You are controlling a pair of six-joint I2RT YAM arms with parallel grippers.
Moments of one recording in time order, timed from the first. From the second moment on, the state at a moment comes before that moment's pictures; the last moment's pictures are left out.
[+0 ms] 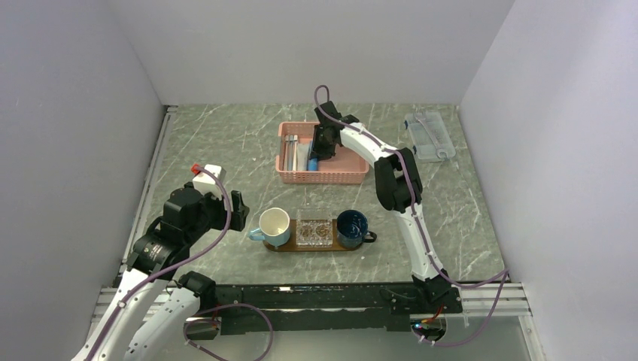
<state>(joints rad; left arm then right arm) -0.41 0.55 0.76 -0.70 -0.05 -0.20 0.50 2.45 2.11 -0.68 -0.10 0.65</state>
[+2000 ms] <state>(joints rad) -0.41 0.70 1.09 -0.67 0.49 -0.23 0.96 1.28 1.27 -0.37 -0.04 0.02</state>
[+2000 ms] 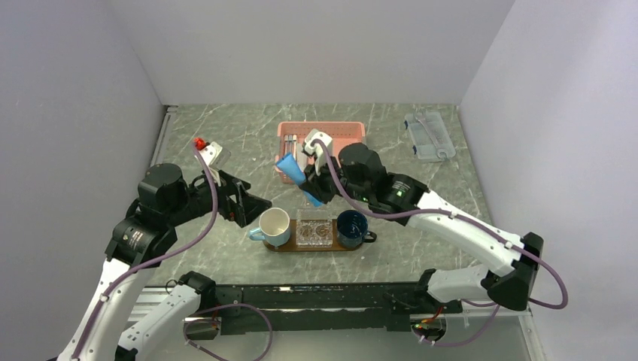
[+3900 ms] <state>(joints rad) -0.41 0.82 0.96 -0.56 1.03 -0.46 1.19 1.23 1.31 -0.64 -0.18 -0.10</state>
